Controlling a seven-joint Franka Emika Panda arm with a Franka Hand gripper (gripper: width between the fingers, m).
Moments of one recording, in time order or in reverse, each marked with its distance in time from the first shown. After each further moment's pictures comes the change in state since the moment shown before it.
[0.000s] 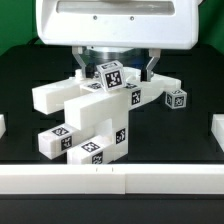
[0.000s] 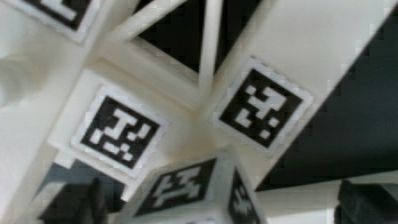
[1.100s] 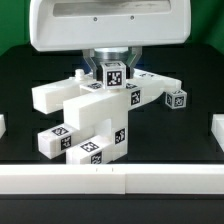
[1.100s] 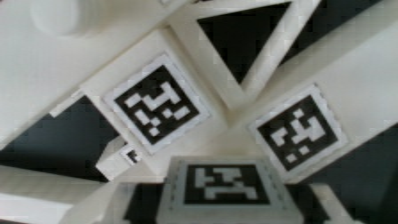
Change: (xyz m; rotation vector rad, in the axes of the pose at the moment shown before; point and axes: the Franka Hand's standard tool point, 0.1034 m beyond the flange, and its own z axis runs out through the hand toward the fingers) arm 0.000 0.006 0.001 -0.001 -0.002 -0.296
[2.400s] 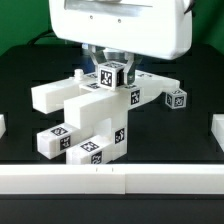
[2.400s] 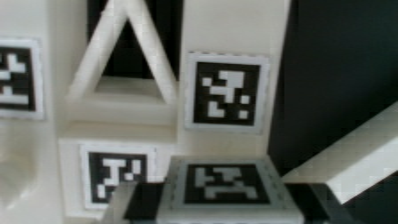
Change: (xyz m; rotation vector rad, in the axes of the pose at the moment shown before) arm 0.001 -0.005 0.001 0.008 -0.001 0.941
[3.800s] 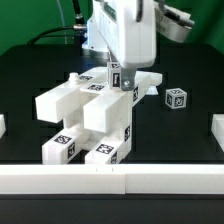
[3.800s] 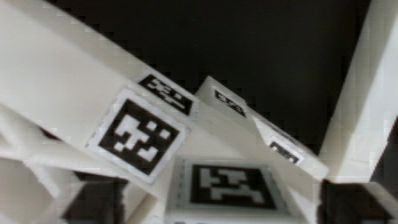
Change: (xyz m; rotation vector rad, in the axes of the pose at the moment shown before) arm -0.006 -0.006 0.002 0.010 -0.018 0.577
